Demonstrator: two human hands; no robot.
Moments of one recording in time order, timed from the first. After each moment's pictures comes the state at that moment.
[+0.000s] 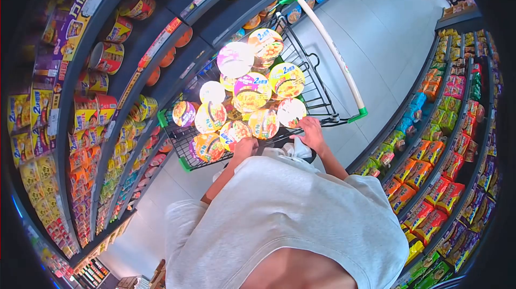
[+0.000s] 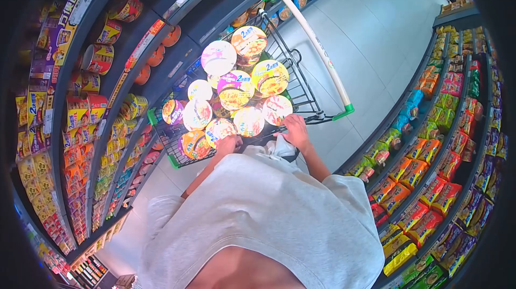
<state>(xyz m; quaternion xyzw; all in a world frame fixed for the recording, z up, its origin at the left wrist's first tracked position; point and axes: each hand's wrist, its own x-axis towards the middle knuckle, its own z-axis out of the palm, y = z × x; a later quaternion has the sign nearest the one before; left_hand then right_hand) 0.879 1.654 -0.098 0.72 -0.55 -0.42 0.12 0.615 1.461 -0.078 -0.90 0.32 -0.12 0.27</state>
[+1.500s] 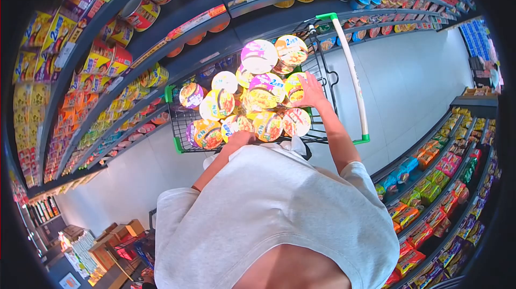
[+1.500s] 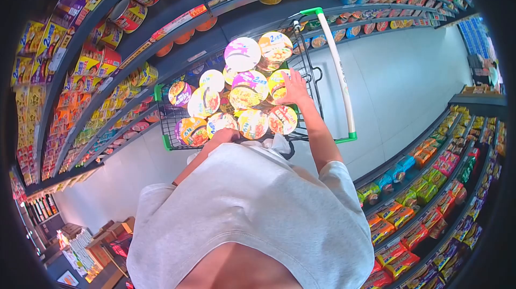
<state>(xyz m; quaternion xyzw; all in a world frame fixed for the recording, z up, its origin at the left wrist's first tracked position) 0.885 1.587 -0.072 0.76 -0.44 -0.48 0.07 0.770 1.245 -0.055 -0.94 0.25 0.13 0.18</state>
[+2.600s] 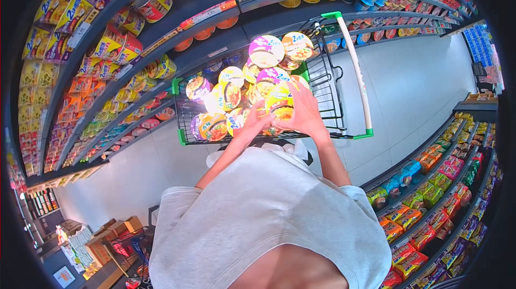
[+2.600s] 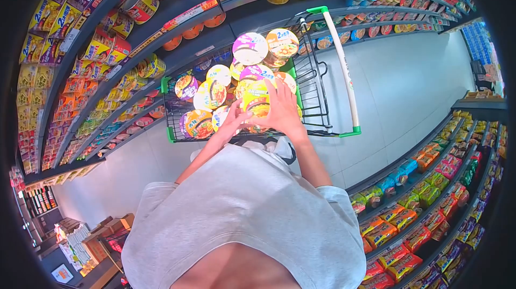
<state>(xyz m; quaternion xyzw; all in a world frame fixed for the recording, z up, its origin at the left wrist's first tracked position) 0.849 1.544 0.034 0.62 -0.09 -0.54 0.57 0.737 1.375 0.113 -0.93 0.22 -0.05 0.27</state>
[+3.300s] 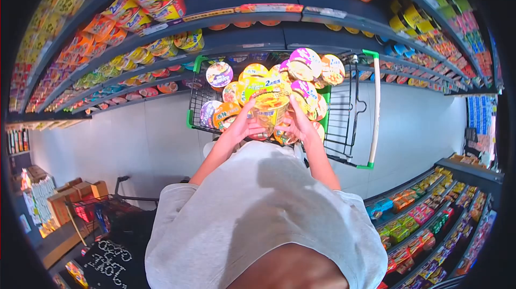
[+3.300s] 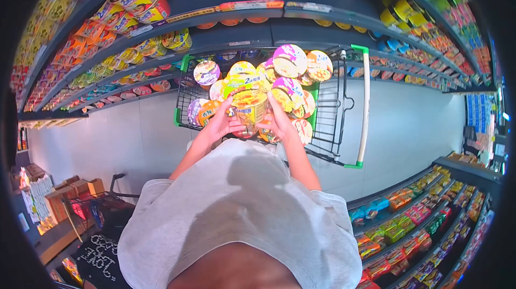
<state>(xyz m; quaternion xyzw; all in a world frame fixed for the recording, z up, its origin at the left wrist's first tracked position) 0.918 1.631 0.036 0.47 0.13 -0.57 0.66 0.823 1.427 0.057 -0.40 0.35 0.15 0.84</state>
